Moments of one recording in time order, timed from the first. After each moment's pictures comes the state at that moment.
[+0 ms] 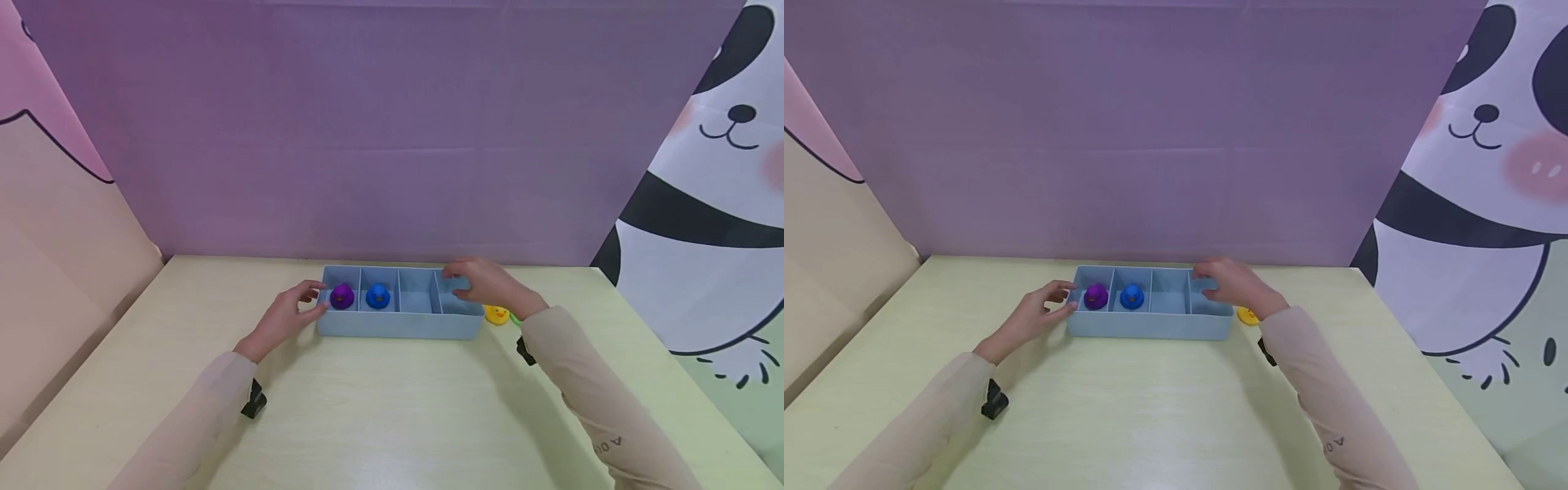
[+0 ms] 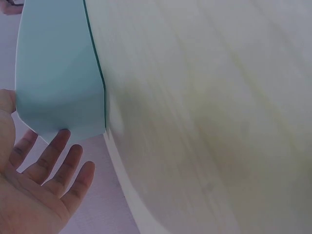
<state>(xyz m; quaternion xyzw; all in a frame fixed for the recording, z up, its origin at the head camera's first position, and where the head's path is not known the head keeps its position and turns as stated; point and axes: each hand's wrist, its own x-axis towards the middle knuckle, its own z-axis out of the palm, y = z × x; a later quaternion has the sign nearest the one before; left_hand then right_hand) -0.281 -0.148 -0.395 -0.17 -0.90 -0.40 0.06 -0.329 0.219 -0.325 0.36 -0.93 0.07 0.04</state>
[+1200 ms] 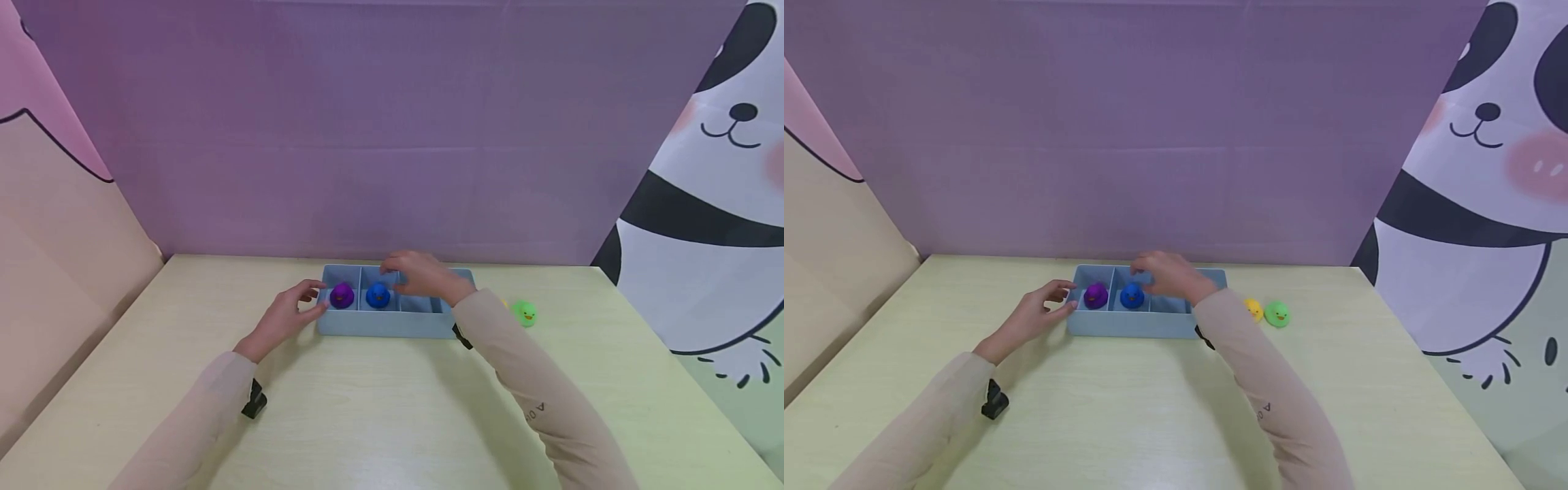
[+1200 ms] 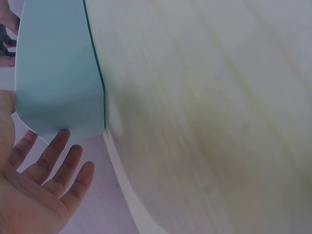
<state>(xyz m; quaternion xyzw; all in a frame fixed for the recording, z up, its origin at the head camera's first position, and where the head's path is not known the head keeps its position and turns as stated) -0.281 -0.147 -0.396 -0.17 -0.90 -0.40 0.06 -0.341 0.121 -0.323 0.41 -0.91 0.04 0.01</state>
